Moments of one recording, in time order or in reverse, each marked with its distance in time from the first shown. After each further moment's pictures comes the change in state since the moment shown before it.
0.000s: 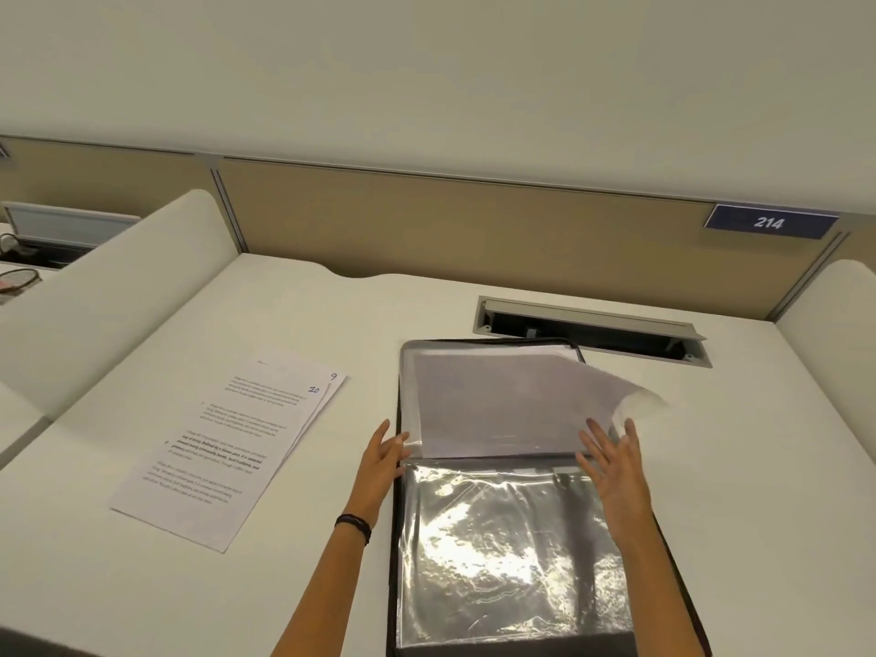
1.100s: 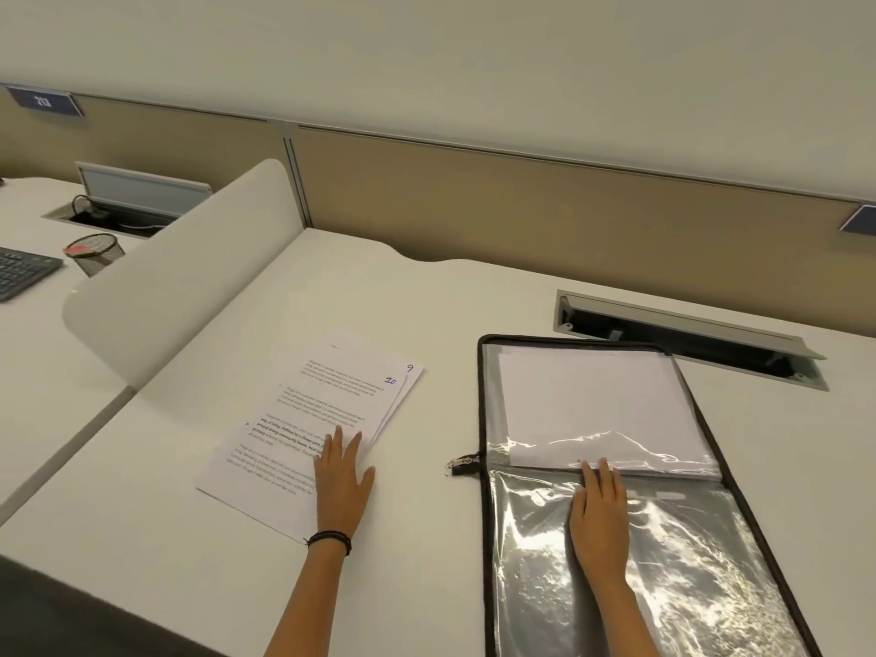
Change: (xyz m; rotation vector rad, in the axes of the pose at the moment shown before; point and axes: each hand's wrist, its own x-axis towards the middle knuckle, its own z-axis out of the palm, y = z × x) left_hand 0.034 -0.065 -0.167 0.863 0.300 0.166; right_hand 0.003 0.143 0.090 -1.305 0.104 -0.276
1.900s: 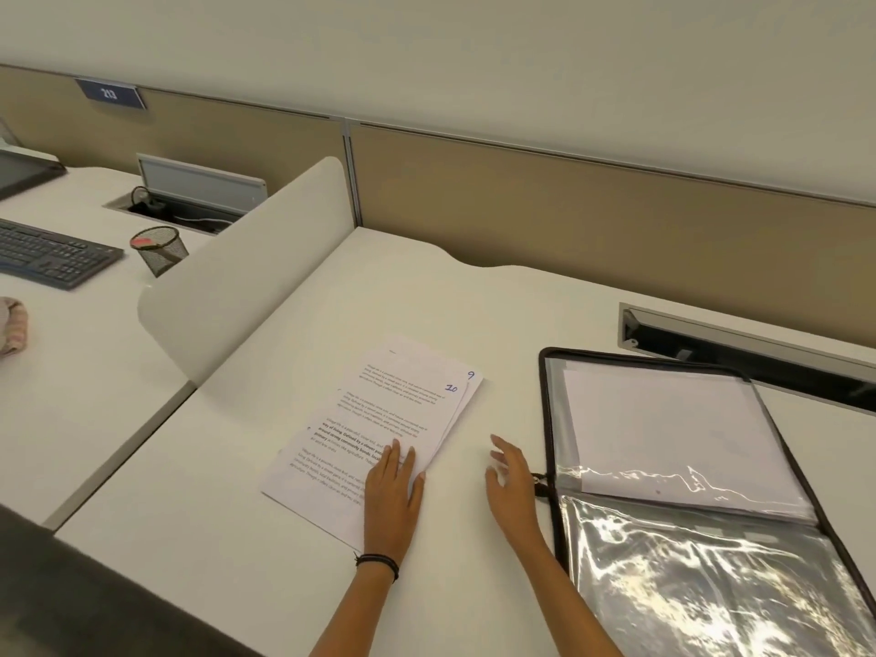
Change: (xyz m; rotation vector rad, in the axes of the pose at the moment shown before) left_hand 0.006 -0.037 0.001 0.076 0.067 0.139; right_hand -0.017 -0.193 0.082 0.688 -0.321 -0.010
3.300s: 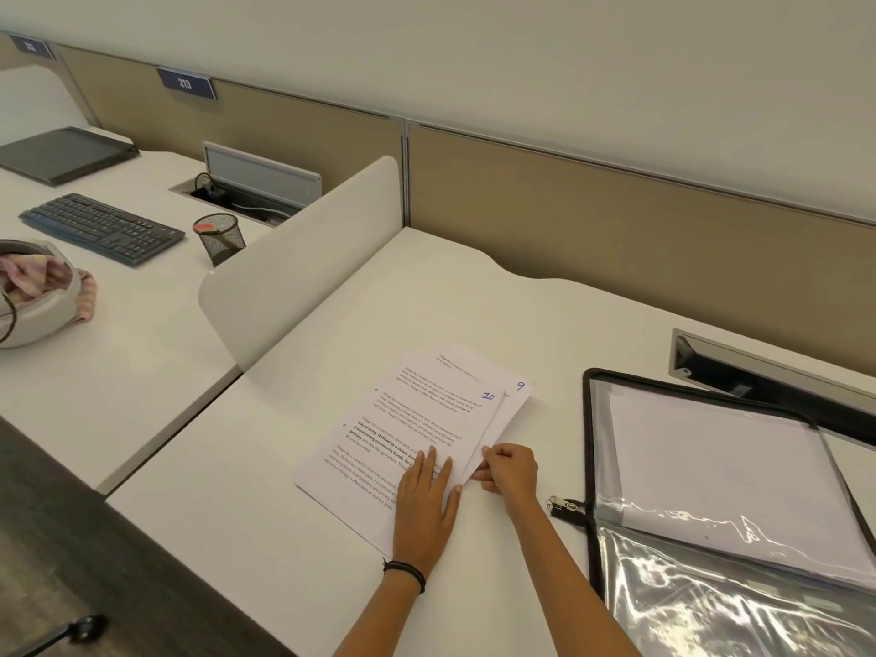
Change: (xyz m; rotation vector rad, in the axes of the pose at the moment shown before) left_hand 0.001 0.000 -0.001 0.078 0.001 0.003; right_hand 0.045 -0.038 0.045 0.012 -0.036 0.408
